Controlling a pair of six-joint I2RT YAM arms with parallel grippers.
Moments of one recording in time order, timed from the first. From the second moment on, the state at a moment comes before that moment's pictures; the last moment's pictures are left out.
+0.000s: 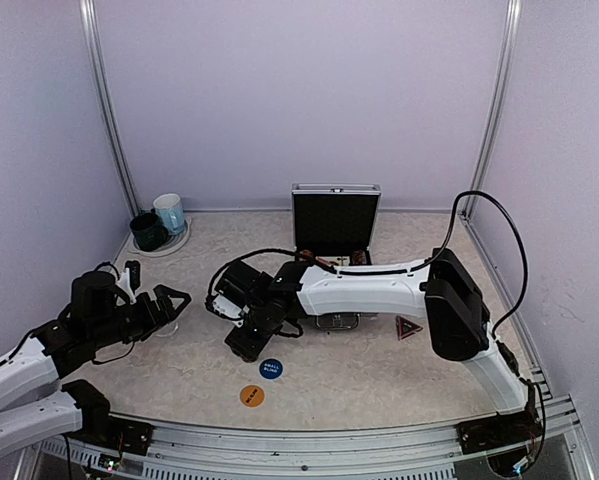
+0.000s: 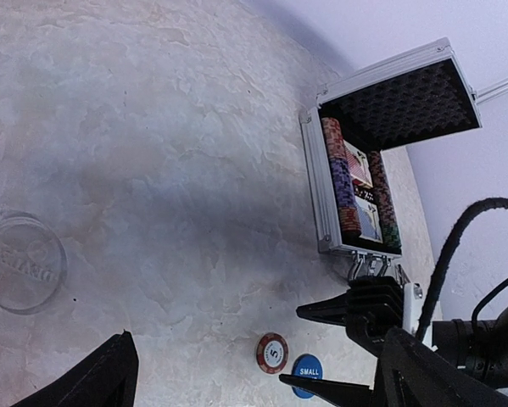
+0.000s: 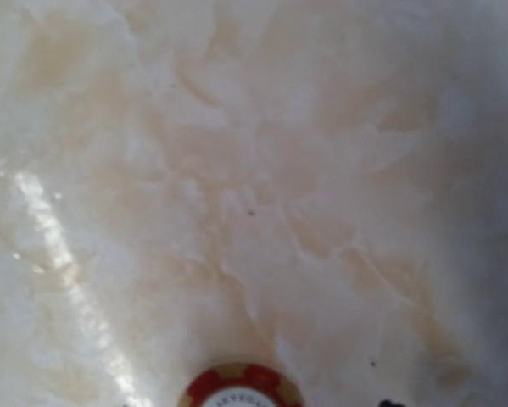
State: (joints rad) left arm -0.47 0.64 0.33 -0.16 0.10 -0.80; right arm 1.18 2.35 1.99 -0.68 0.04 0.06
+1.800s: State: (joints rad) left arm -0.47 0.65 0.35 -0.17 0.07 -0.80; right arm 1.20 2.51 2.20 -0.93 0.06 0.06
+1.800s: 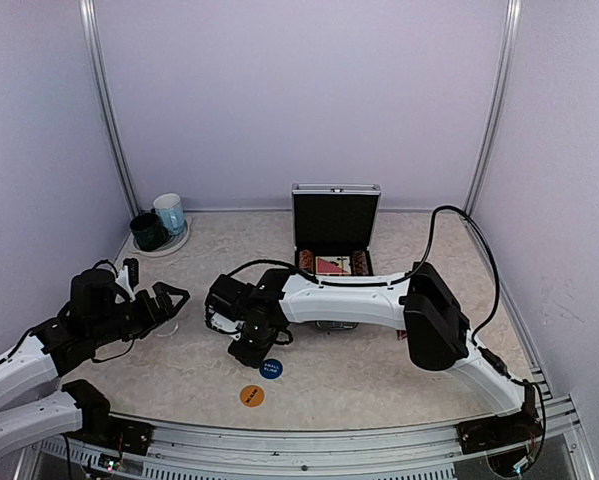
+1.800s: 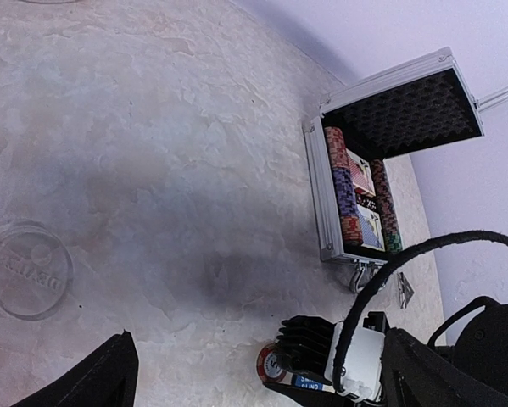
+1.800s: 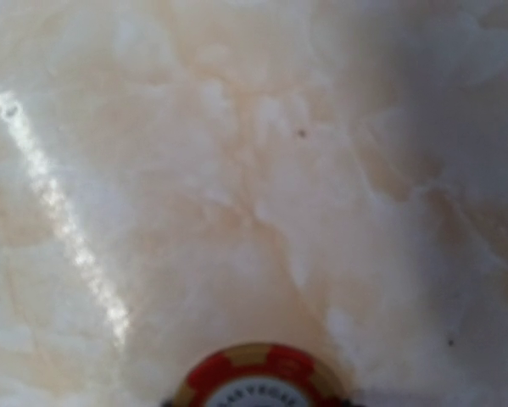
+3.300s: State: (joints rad) left arm -0.49 0.70 0.34 -0.14 0.10 -0.81; right arm 1.14 2.42 2.14 -0.91 0.03 0.05
